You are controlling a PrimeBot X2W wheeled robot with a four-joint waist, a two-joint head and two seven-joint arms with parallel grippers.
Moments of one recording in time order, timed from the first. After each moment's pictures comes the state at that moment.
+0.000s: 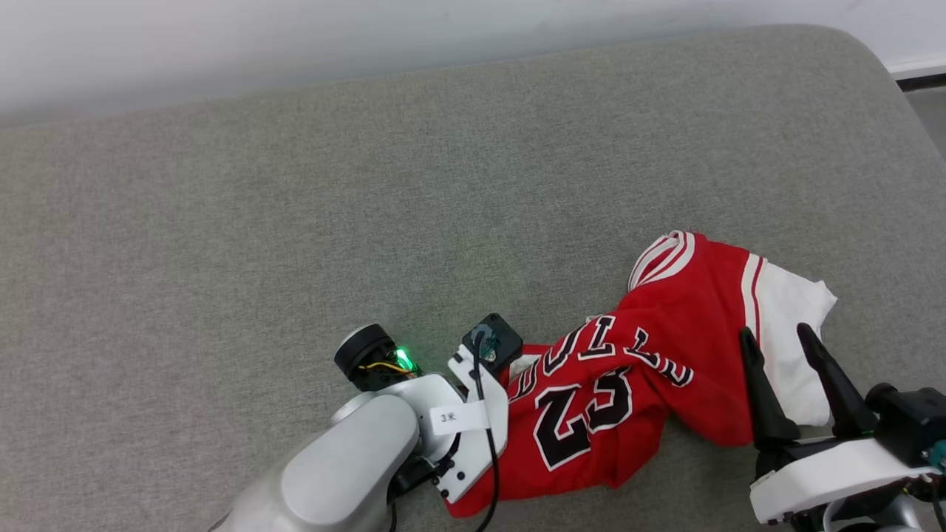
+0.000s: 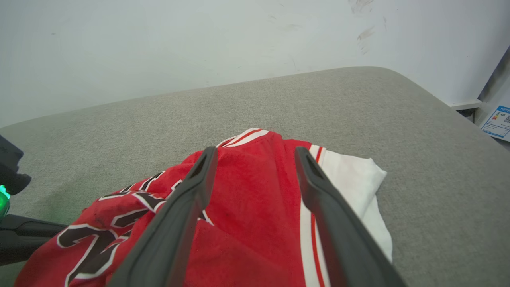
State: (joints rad) left arm -0.63 0.25 -0.92 0.45 -0.46 -0.13 0.58; right arm 0.04 -0.05 -0.03 -0.11 0.22 0.13 -0.02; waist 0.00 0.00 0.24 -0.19
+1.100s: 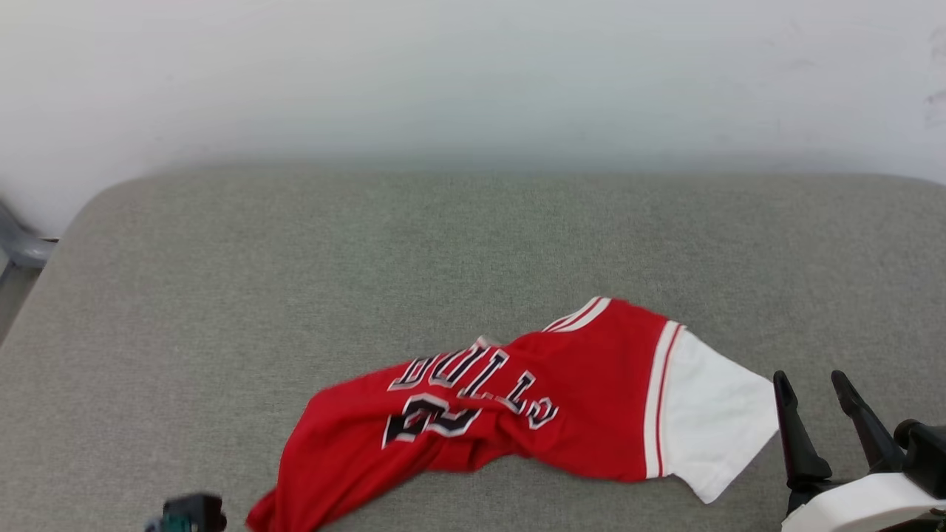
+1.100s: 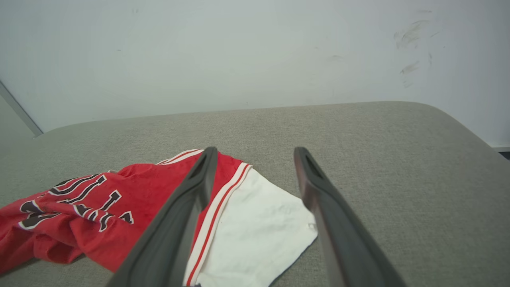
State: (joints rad) left arm 0.05 0.46 -0.42 0.20 -0.82 0.31 0.19; right arm 0.12 -0.05 -0.12 -0.12 0.20 0.13 0.03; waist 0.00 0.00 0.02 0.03
